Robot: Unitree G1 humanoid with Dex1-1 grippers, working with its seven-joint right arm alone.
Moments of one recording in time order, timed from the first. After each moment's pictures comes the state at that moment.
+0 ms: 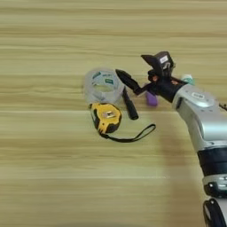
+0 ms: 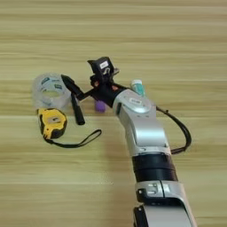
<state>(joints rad) -0.39 -0.37 -0.07 0.21 0.19 0.21 0.63</state>
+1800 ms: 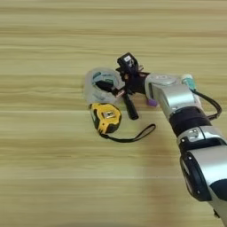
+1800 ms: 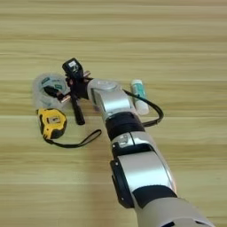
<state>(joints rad) -0.72 -0.29 0.07 0.73 0.04 0.34 0.71</state>
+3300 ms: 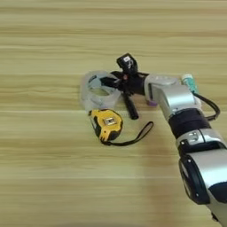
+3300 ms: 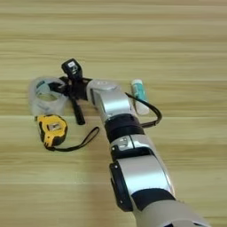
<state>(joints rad) -0.70 -0.28 0.03 0.65 0.06 0.41 0.72</state>
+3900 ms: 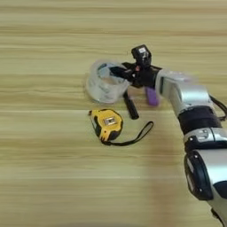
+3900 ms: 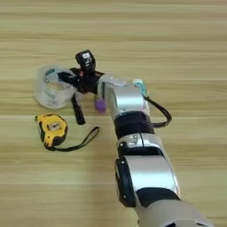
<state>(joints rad) -0.70 -0.32 -0.10 0.63 0.11 0.45 0.70</state>
